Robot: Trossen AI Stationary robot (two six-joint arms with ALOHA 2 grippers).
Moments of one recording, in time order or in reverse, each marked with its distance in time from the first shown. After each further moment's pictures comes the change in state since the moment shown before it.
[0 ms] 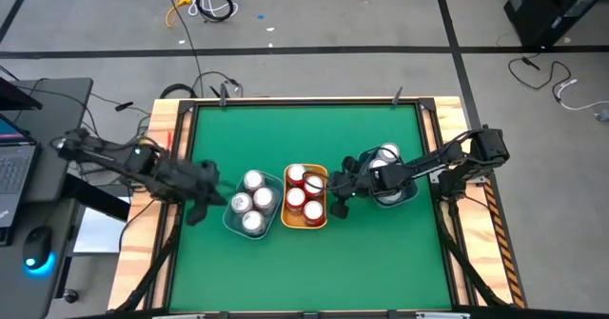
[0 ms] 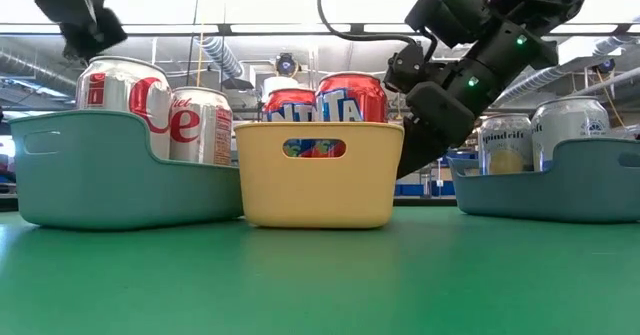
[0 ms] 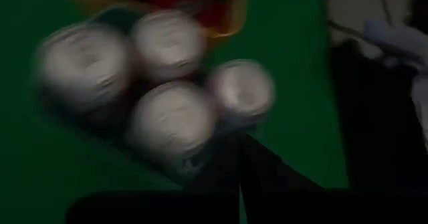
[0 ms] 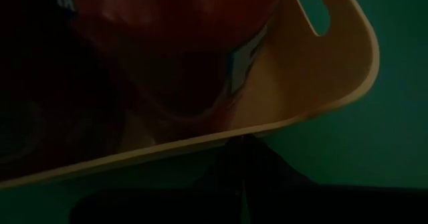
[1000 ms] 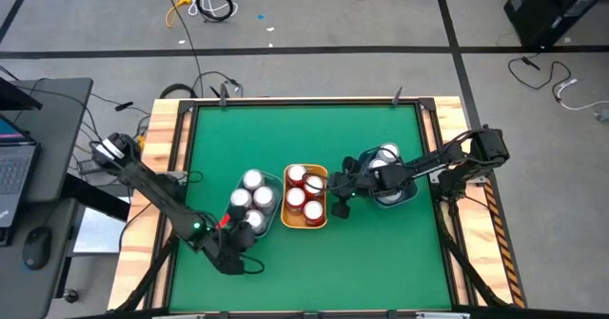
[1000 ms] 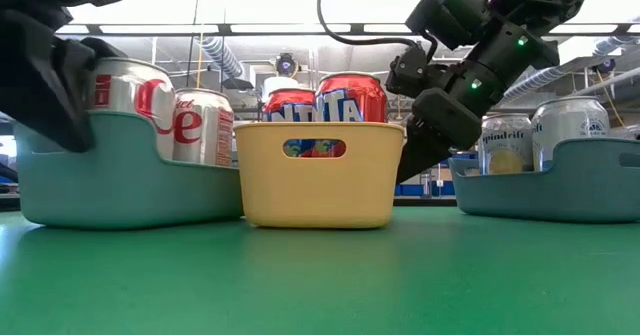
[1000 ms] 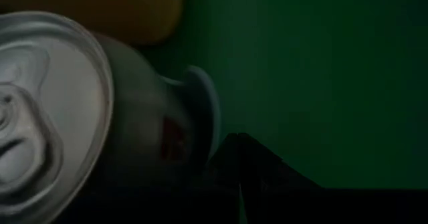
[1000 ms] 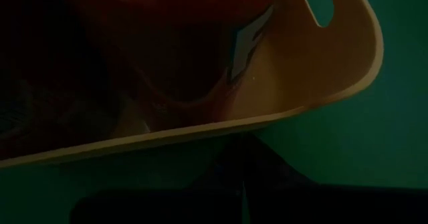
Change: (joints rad) left arm -0.429 0.768 0.002 0.463 -0.483 -0.093; right arm -0.004 0.000 0.001 -0.030 0.000 -0.035
